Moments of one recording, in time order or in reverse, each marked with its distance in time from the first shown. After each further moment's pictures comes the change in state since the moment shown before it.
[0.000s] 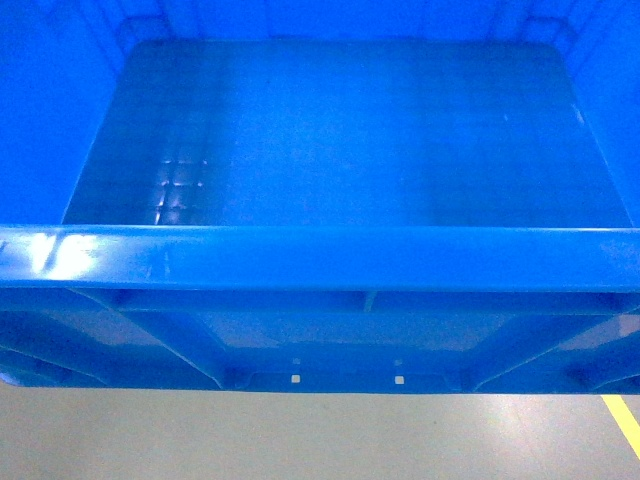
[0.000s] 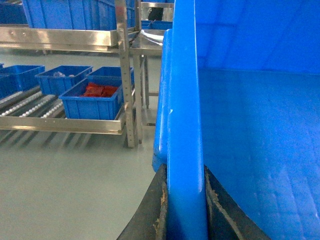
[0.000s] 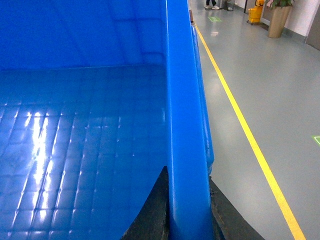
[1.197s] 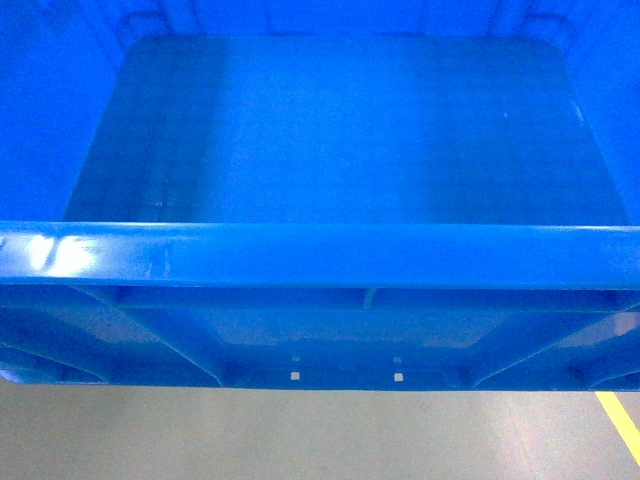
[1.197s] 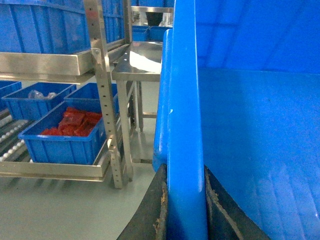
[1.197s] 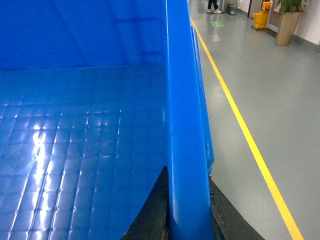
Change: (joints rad) left arm 0.000 0.000 0.000 0.003 0.000 0.000; right arm 0.000 0.000 0.000 0.003 0.000 0.000
